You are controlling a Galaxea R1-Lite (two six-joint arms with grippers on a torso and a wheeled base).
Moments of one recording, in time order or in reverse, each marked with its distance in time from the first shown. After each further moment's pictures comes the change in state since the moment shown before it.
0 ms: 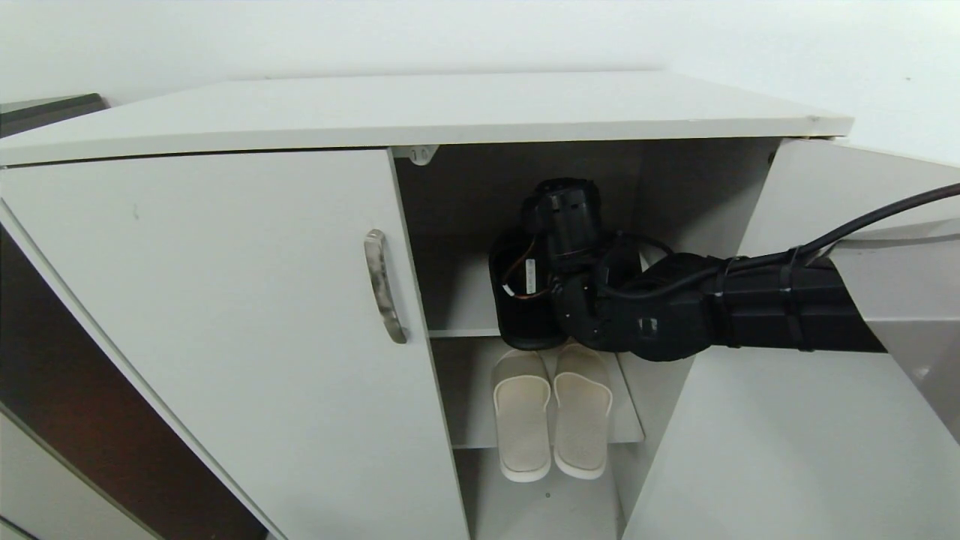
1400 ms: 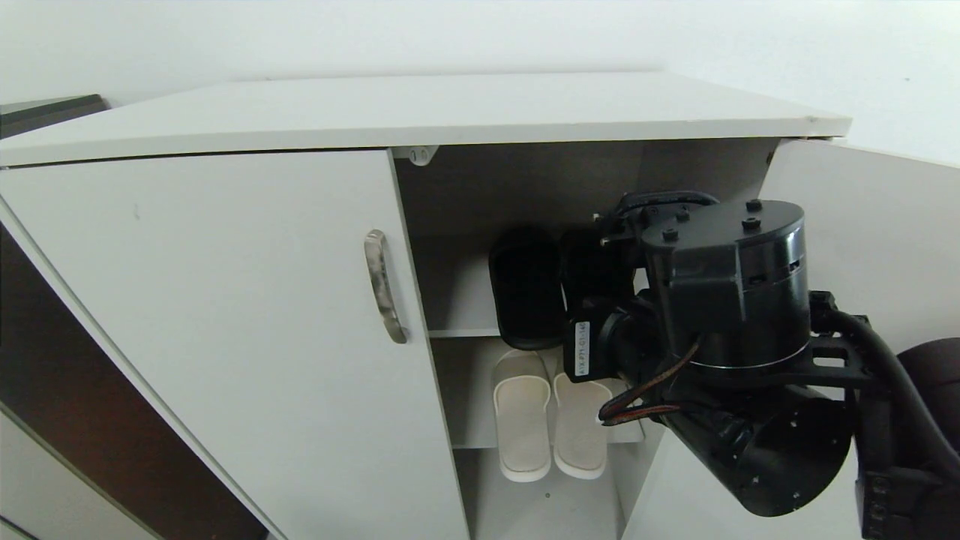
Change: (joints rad) left arm 0.000 0.000 0.000 0.000 0.001 -0.001; right arm 0.239 -0.461 0.608 -0.161 -0.020 0.035
